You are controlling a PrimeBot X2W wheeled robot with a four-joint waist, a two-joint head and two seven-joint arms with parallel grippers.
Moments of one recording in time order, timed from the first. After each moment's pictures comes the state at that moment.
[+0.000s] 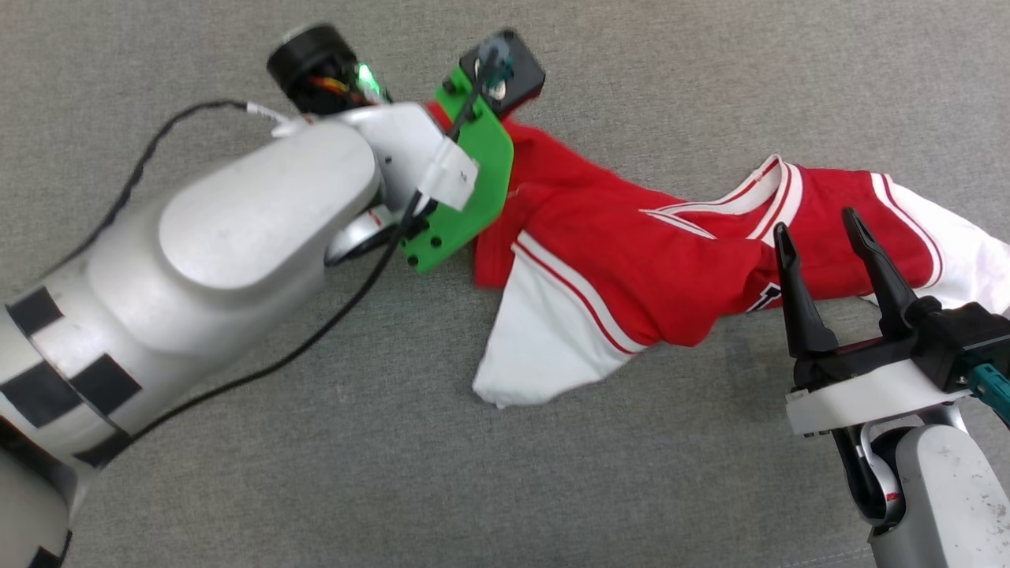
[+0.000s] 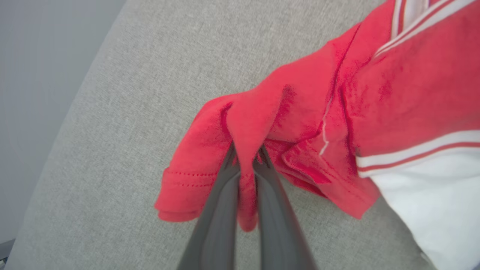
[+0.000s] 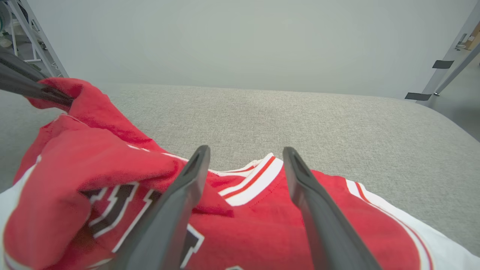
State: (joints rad) left arm -1.32 0.48 -1.28 0.32 -0.85 -0.13 0.60; right arm -0.21 -0.15 0.09 0.03 0.18 0.13 -0.25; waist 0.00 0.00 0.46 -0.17
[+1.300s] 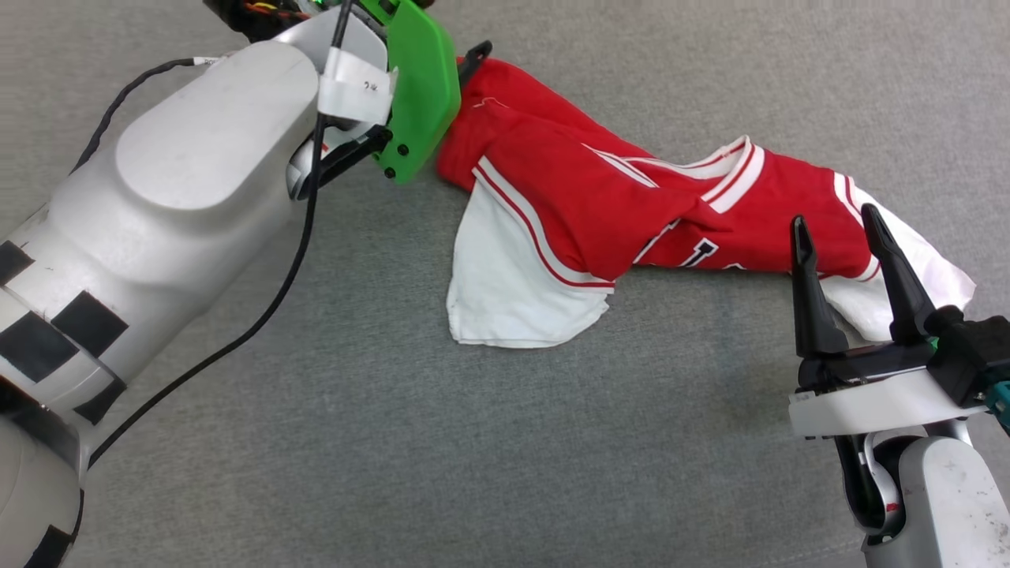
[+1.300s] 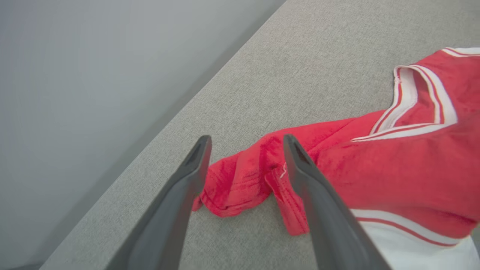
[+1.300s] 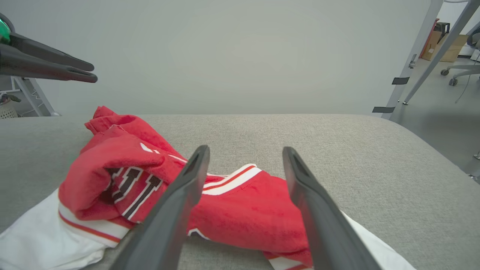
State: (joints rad) left arm -1.40 0.44 -1.27 0.56 -0.95 -0.13 0.26; right arm -0.18 -0.08 0.03 -0.05 0.15 0.13 -0.25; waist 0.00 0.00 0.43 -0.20
